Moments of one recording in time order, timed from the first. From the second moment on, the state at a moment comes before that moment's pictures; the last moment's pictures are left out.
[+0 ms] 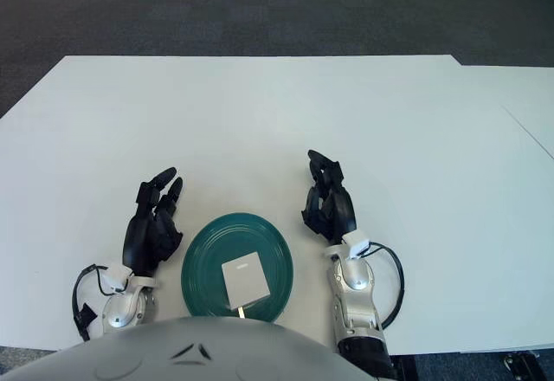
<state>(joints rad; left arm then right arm) 0.46 -0.08 -0.10 0.04 0.04 -0.49 0.02 0.30 -0.01 0.01 0.13 0.05 -0.48 0.13</state>
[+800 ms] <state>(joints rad) 0.45 -0.05 -0.11 0.04 0.04 -0.48 -0.02 0.36 -0.02 0.03 0.09 0.05 -0.47 0.13</state>
